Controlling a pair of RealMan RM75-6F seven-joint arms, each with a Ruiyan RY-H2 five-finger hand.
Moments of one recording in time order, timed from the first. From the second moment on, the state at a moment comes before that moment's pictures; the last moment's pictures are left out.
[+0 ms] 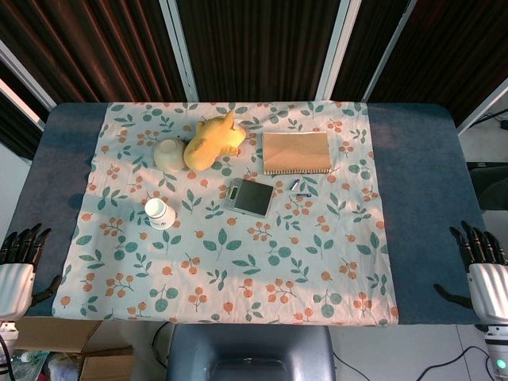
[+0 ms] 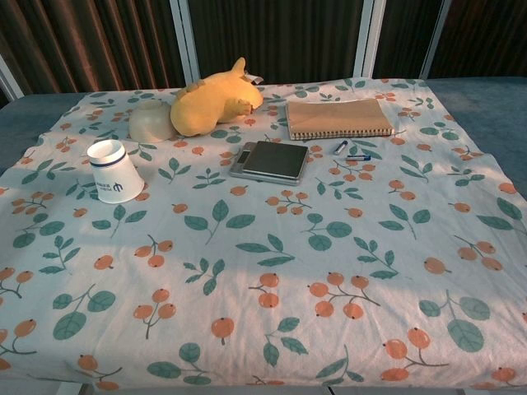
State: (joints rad) left arm -0.10 -1.15 -0.06 -1.55 1.49 1.50 0.09; right arm 0.02 -1.05 0.05 -1.68 -1.49 1.52 -0.08
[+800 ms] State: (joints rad) left arm -0.17 -1.10 -0.07 -1.67 1.56 1.46 0.21; right arm 0.02 -1.05 0.05 -1.68 -1.49 1.51 -0.08
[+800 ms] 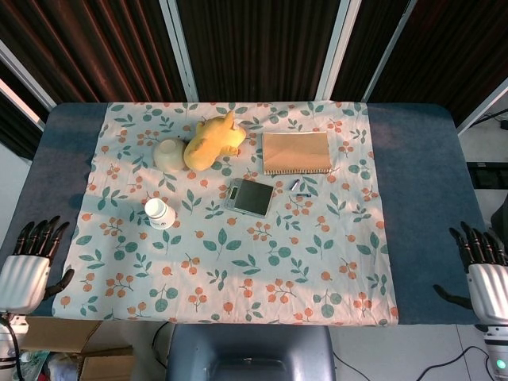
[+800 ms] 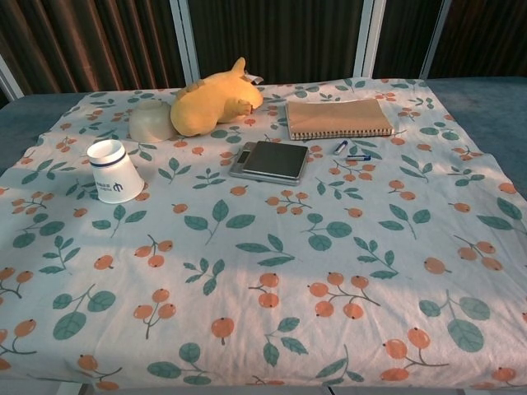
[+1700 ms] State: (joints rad) left arm -0.67 -1.32 -0.21 -1.69 1.01 1.01 1.07; right arm 0.02 -1.06 0.05 -1.65 -1.49 1.51 -0.05
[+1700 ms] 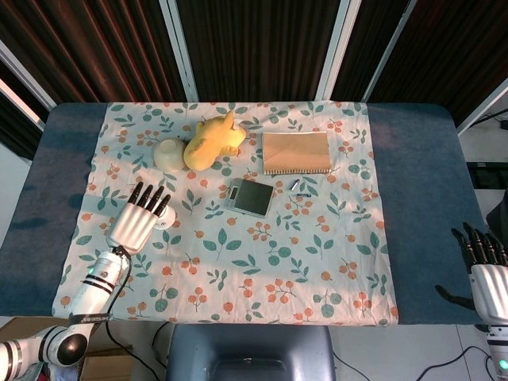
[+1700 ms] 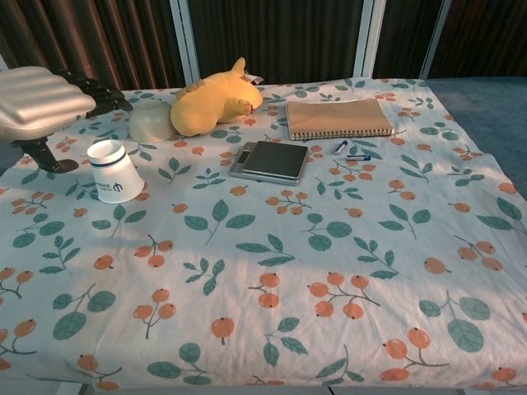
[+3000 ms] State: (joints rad) left arm -0.93 -1.50 -0.05 -1.41 0.69 1.00 1.28; right arm 0.02 -1.05 0.06 -1.62 -1.45 1.48 0.02
